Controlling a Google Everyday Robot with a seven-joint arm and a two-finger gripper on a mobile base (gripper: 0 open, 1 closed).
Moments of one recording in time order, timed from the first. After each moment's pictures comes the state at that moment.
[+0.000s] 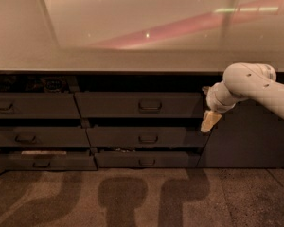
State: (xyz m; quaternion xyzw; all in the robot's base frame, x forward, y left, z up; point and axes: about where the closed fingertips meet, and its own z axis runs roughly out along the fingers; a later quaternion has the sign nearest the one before) arm 0.672 -0.266 0.653 -0.64 0.73 -0.08 0.22
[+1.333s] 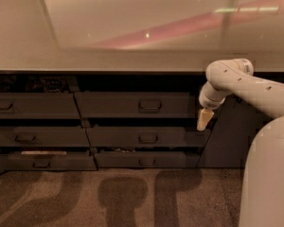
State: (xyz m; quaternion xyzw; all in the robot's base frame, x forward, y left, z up) arm 0.702 -0.265 0.616 -0.63 0.75 -0.08 0.15
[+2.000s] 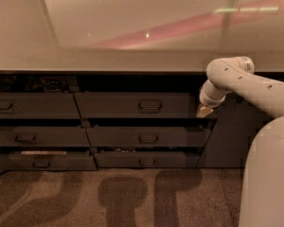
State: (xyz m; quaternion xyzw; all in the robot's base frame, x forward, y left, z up) arm 0.702 -0.265 0.616 -0.63 0.75 -0.08 0.15
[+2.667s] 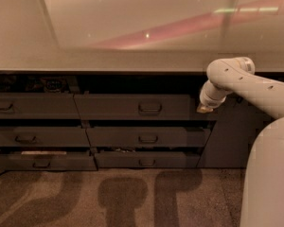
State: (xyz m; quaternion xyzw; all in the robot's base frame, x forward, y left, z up) arm 0.702 -0.265 0.616 -0.63 0.75 -0.08 0.15
